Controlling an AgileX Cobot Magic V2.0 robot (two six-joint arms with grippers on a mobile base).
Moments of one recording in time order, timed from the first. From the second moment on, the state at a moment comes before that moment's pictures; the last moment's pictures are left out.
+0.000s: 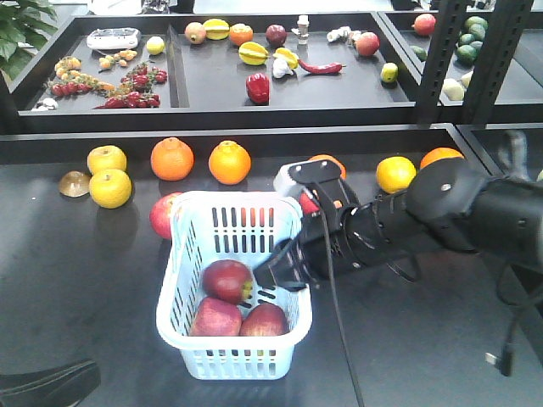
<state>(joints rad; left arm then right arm) -0.39 0.49 -0.19 1.76 -0.32 -1.94 0.47 1.62 -1.06 0.85 0.68 -0.80</state>
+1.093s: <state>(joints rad) -0.39 0.49 -0.19 1.76 -0.32 -1.94 0.47 0.58 -0.35 0.36 0.66 -0.33</state>
